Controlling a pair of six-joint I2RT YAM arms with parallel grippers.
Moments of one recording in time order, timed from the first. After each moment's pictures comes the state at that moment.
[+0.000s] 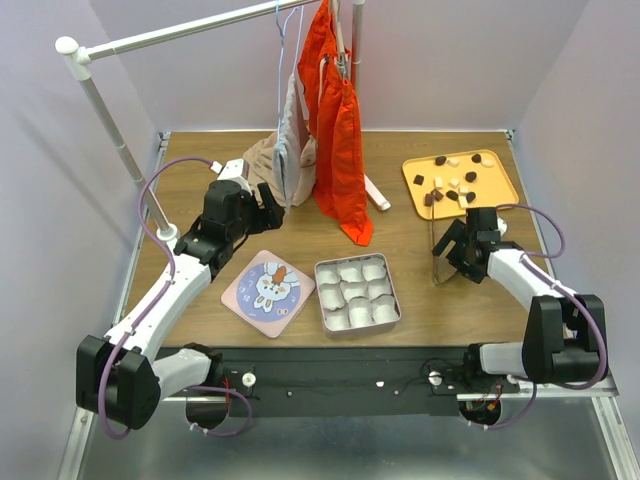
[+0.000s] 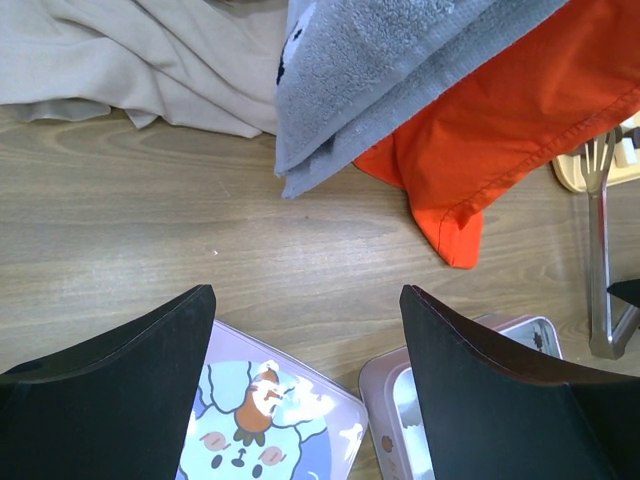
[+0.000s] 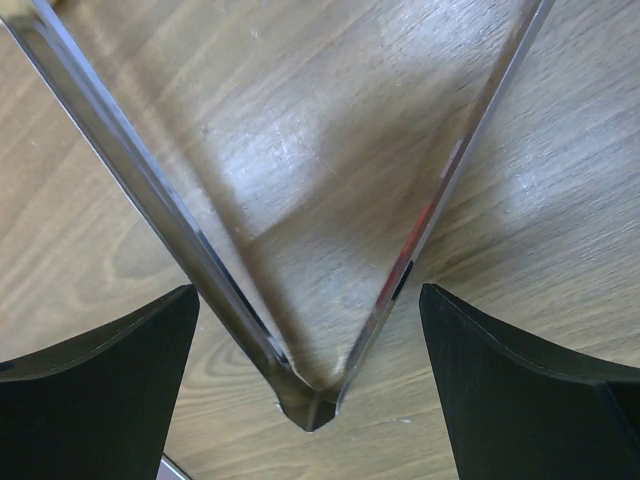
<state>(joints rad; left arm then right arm) -0.34 1.13 0.86 -0.20 0.00 -0.46 0.02 1.32 0.66 -0.34 0.12 0.65</state>
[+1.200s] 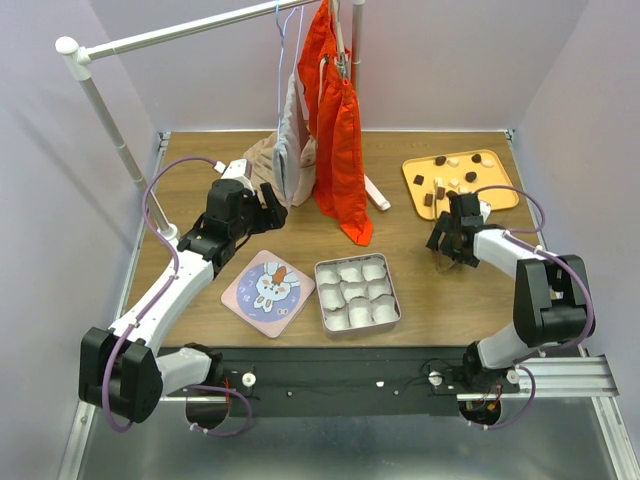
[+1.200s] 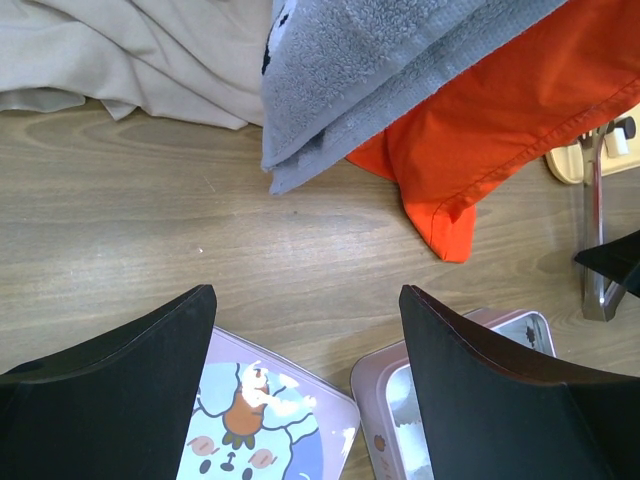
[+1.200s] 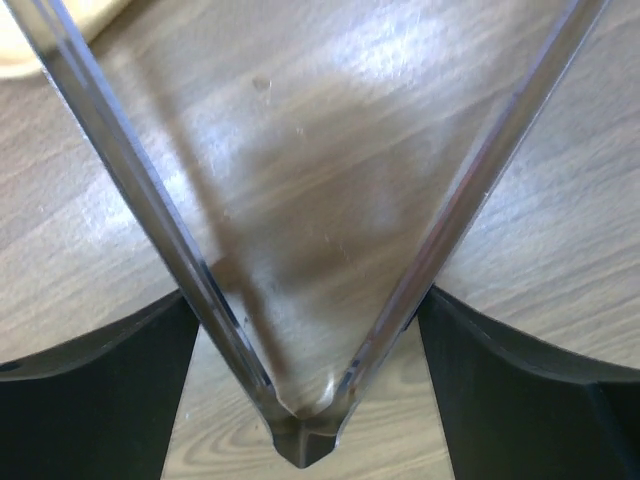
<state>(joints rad) -0.34 1.17 0.86 -0.18 0.04 -0.47 0.09 1.54 0.79 -0.30 0.25 0.50</state>
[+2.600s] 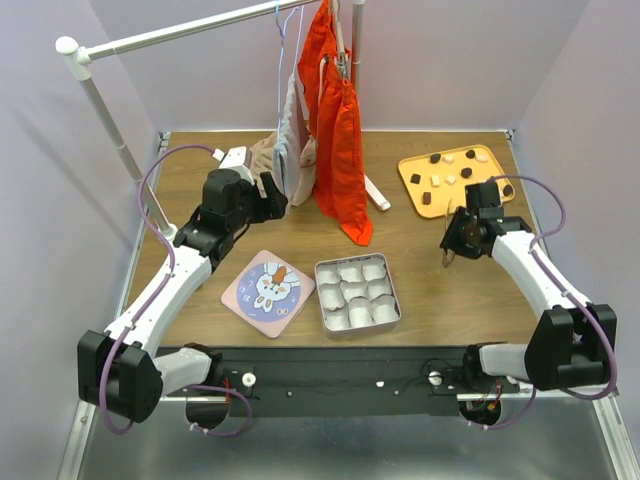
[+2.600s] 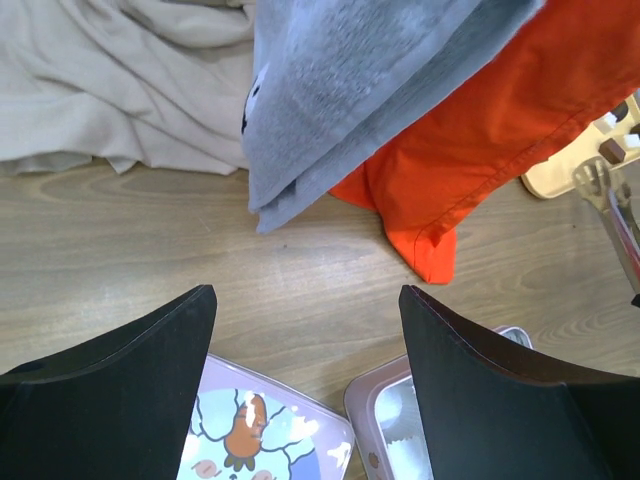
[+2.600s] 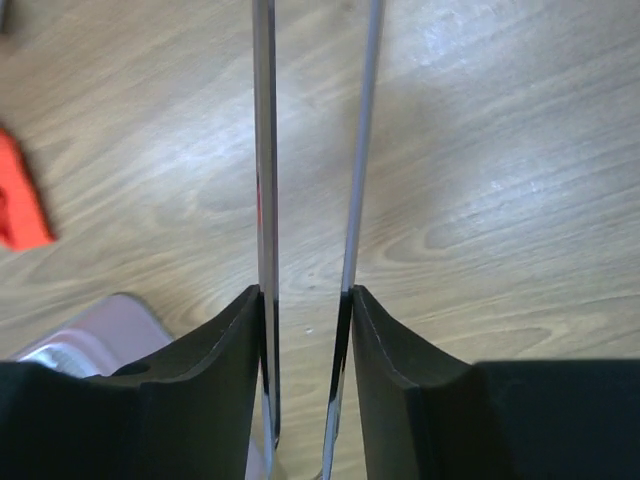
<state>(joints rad) -0.34 1.17 0.93 -0.19 0.04 -0.43 0.09 1.29 0.87 -0.60 0.10 0.49</state>
